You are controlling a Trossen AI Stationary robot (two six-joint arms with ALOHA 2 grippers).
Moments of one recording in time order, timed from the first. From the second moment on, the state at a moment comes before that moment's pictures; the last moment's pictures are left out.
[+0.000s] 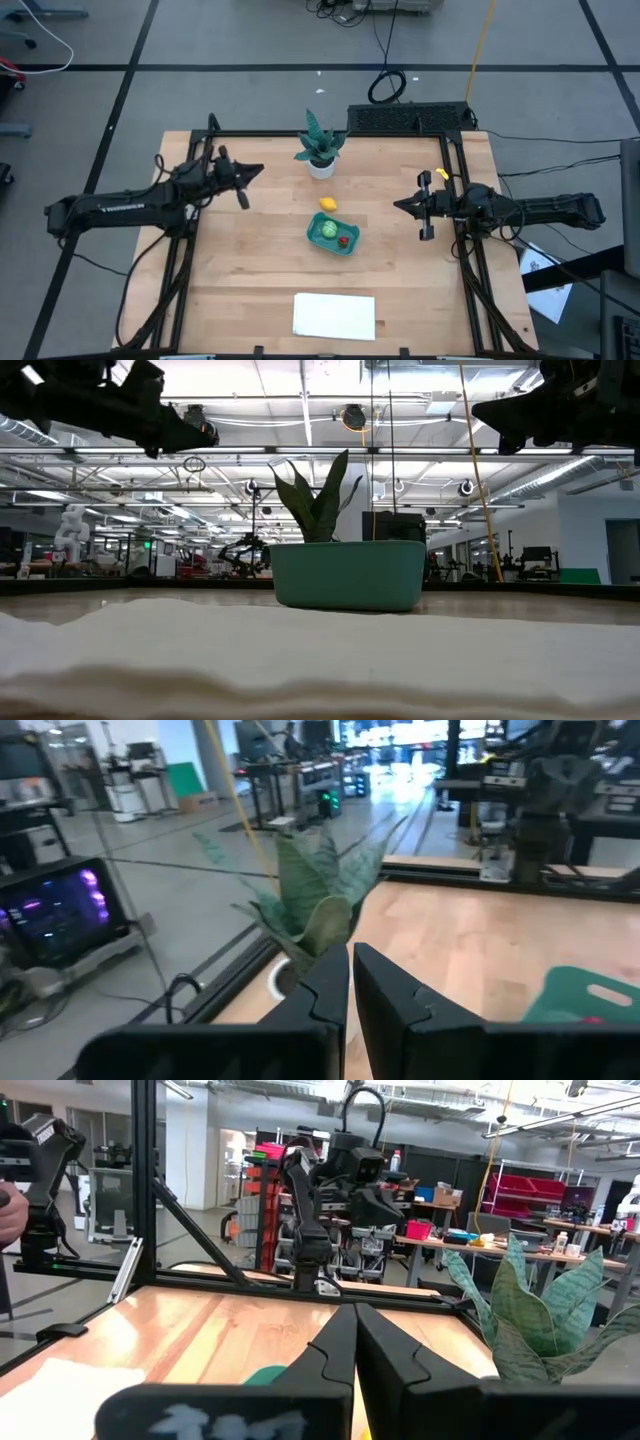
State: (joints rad) left arm 0.30 0.65 0.32 0.27 -0.12 0.08; right arm -0.06 0.44 0.08 0.47 -0.05 -0.10
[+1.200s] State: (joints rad) left arm 0.54 1.14 0.47 0.60 0.37 0.03; right arm -0.06 0.44 0.08 0.46 -0.05 -0.10
